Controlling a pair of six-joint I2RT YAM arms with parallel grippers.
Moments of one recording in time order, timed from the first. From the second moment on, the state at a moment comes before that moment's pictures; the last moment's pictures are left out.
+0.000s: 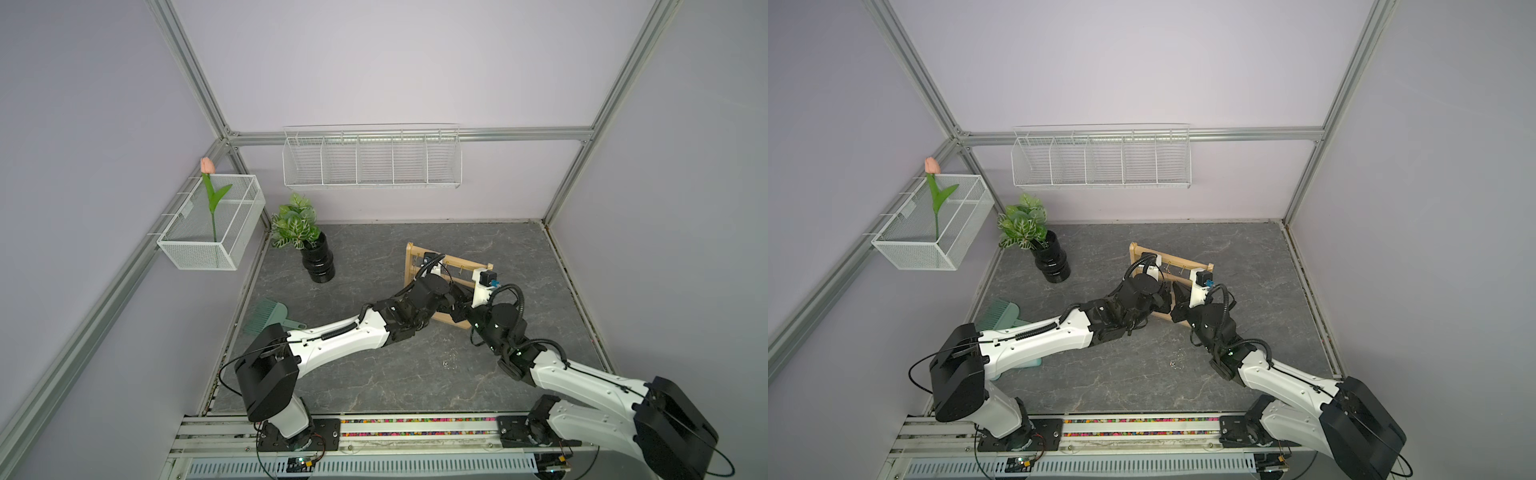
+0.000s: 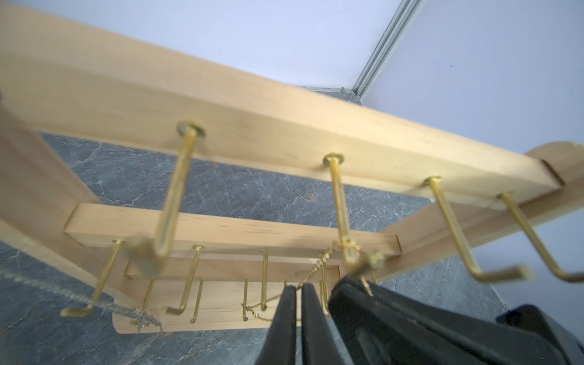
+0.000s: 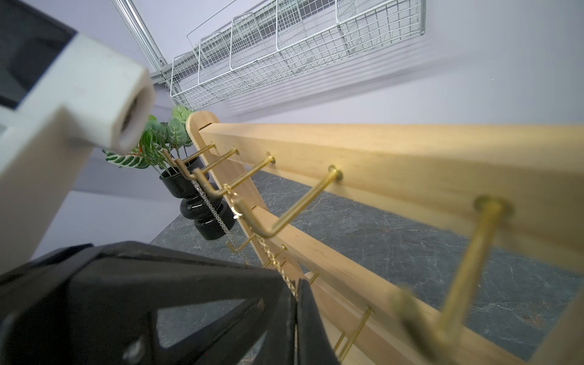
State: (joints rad) left arm -1.08 1.61 1.19 -0.04 -0.37 -0.56; right arm 0.74 1.10 0.42 0.63 0.23 0.37
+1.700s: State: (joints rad) left arm -1.05 1.64 1.18 -0.02 -0.33 -0.54; right arm 0.74 1.10 0.42 0.61 0.23 0.37
